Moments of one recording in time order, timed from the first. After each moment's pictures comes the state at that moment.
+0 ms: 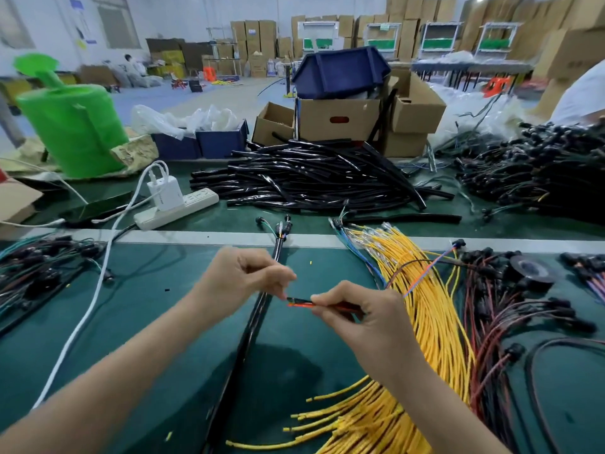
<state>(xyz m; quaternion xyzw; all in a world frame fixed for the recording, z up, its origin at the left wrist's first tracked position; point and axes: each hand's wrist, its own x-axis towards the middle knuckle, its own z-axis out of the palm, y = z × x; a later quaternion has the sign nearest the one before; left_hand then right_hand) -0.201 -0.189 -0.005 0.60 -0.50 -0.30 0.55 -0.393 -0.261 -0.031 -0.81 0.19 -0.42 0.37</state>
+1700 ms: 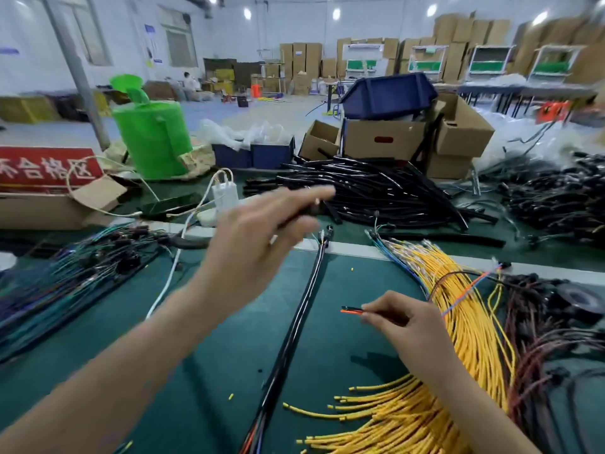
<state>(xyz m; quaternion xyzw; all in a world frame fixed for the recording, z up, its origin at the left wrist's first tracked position) -0.207 -0.137 0.060 0.62 -0.62 0.20 0.43 -0.399 -0.273 -0.044 -0.82 0.24 -0.34 0.40</state>
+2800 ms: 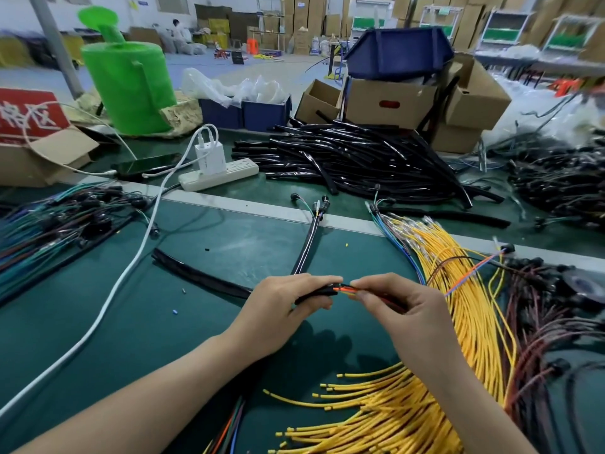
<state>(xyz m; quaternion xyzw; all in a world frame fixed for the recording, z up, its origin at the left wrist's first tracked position) -0.231 -0.161 -0.063 0.63 -0.64 -0.02 0.45 -0.397 -0.262 -0.038 -0.78 0.20 -0.37 0.47</state>
